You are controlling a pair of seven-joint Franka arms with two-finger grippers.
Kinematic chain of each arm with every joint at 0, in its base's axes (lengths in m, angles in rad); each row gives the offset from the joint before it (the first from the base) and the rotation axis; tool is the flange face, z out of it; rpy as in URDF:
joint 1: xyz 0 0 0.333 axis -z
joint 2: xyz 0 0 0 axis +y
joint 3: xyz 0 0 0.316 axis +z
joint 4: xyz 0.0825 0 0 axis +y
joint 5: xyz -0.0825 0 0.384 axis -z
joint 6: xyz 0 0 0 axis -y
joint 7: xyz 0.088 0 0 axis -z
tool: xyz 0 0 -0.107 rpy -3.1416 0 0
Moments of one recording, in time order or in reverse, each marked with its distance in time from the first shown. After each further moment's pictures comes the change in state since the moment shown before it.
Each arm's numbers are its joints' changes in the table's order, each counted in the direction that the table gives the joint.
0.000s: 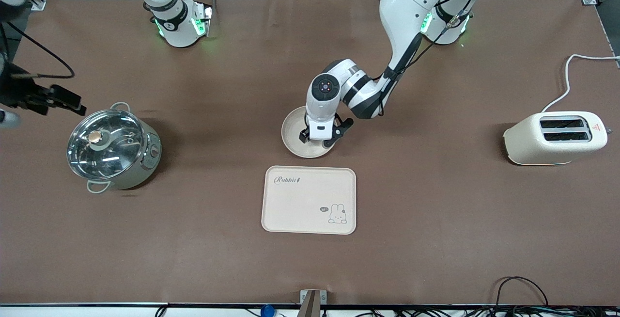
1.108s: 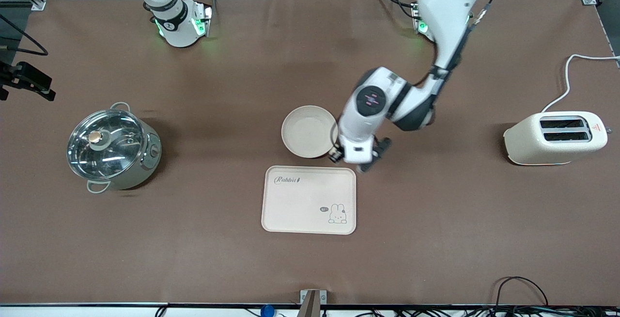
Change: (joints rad) left arm -0.254 -0.139 0.026 -0.030 0.000 -0.104 0.241; right arm -0.001 -0.016 0.014 -0.099 0.101 -0.057 -0.038
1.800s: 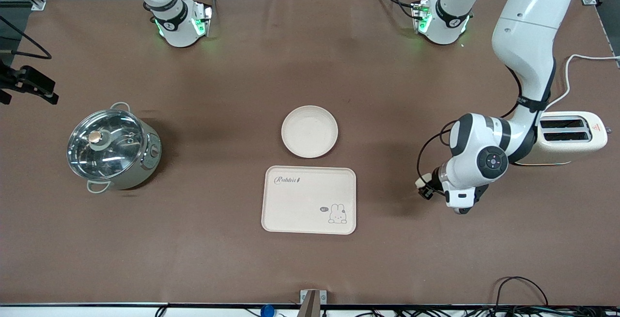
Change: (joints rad) left arm -0.359 0.100 0.001 0.025 0.000 -0.018 0.382; right arm -0.003 0.030 0.007 -0.014 -0.039 0.014 -0.002
